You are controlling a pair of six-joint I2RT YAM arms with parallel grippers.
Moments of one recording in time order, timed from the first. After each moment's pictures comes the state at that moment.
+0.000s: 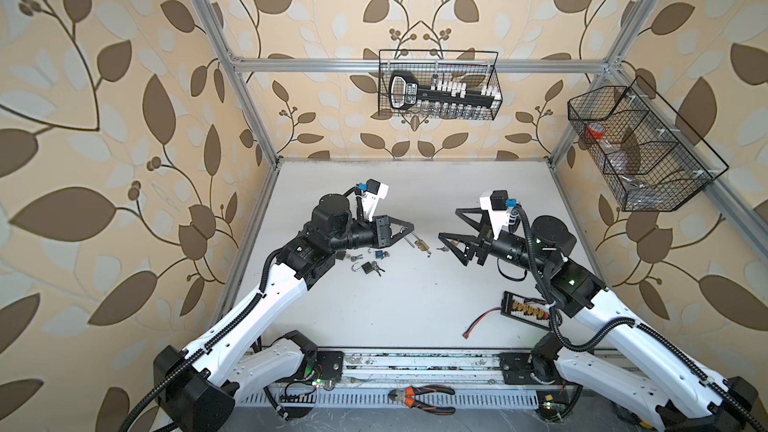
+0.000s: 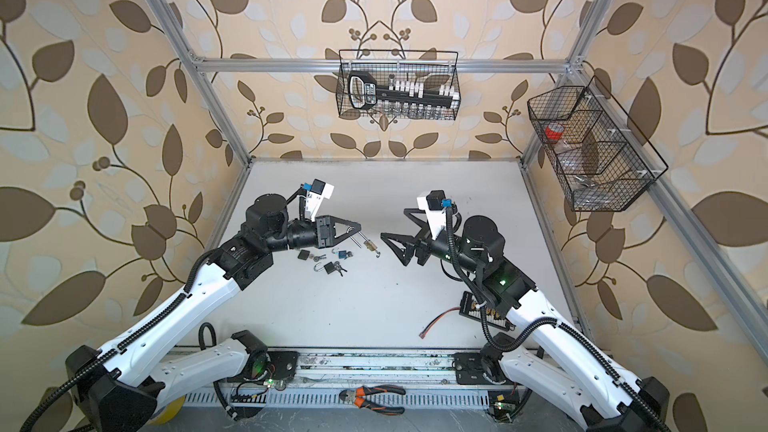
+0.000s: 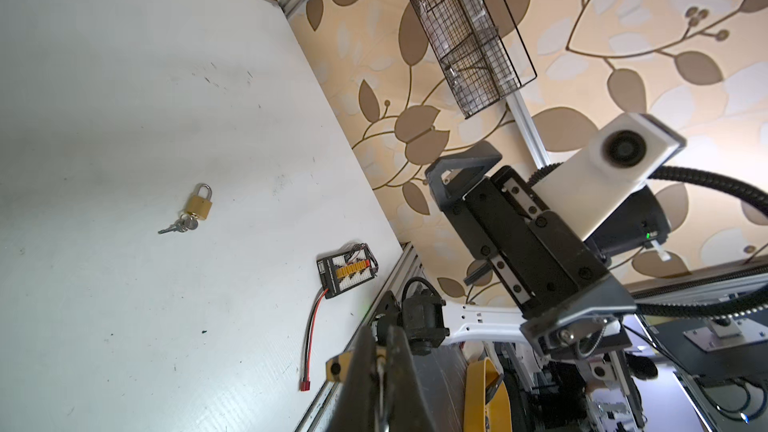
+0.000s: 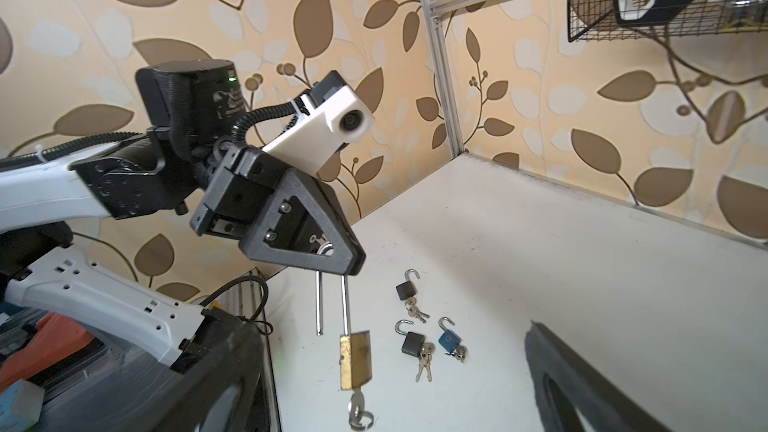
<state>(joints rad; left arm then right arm) -0.52 1.02 0.94 -0.17 0.66 -0.80 0.60 0.86 0.78 0.03 -0.36 0.26</state>
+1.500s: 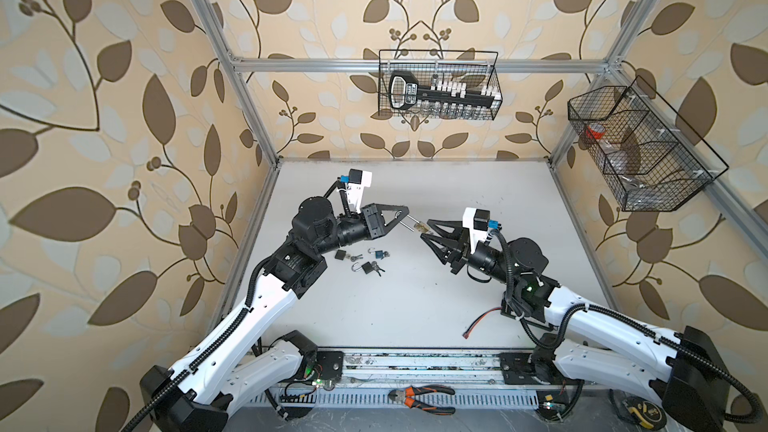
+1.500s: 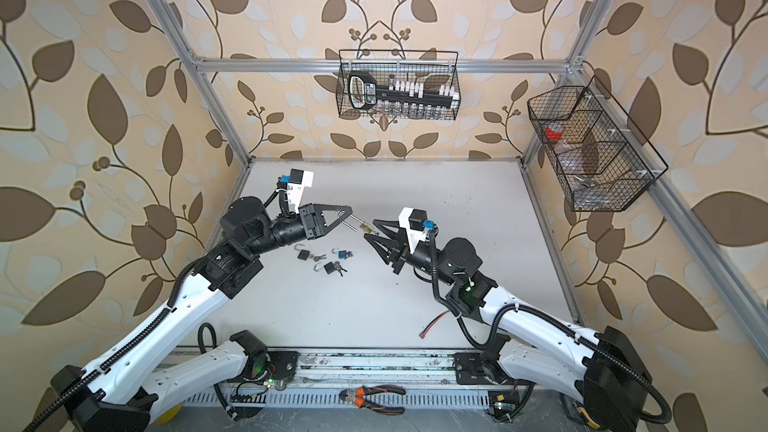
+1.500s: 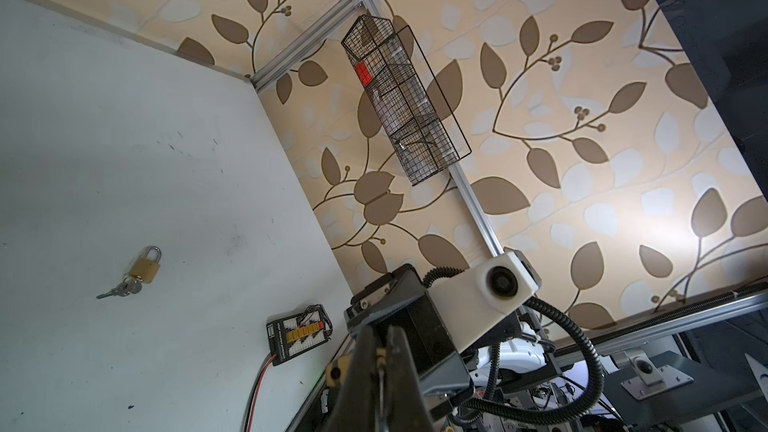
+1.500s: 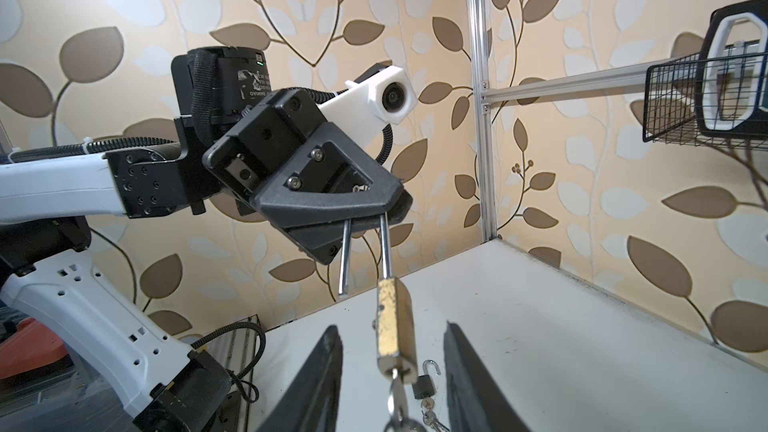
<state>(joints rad) -0.52 0.94 0.94 0.00 0.60 -0.98 0.79 1.03 0.59 0.67 -0.27 0.20</state>
